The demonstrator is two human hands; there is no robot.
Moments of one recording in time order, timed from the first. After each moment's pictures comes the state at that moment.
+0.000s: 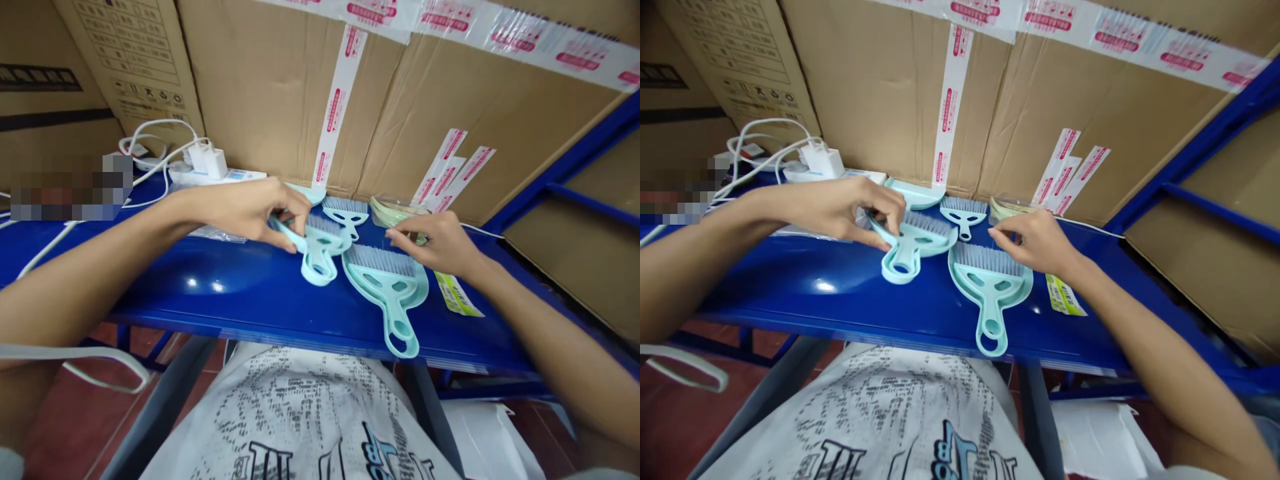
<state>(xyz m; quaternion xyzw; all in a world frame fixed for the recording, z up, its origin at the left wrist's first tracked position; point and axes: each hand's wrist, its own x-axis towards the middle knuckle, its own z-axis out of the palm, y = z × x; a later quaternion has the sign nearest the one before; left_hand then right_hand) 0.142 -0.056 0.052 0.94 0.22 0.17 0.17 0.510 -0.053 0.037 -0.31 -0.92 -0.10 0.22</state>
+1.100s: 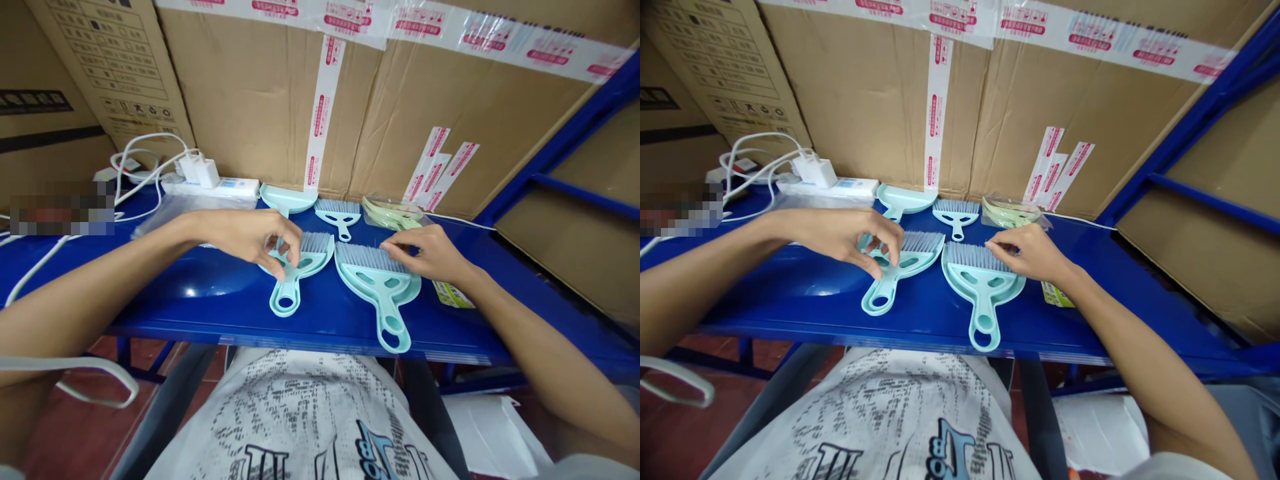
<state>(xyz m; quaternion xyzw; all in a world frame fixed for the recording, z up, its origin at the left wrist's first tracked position) 0.151 -0.053 0.035 0.95 0.20 0.05 0.25 0.530 -0.057 0.008 -0.30 -0.93 -0.05 0.23</state>
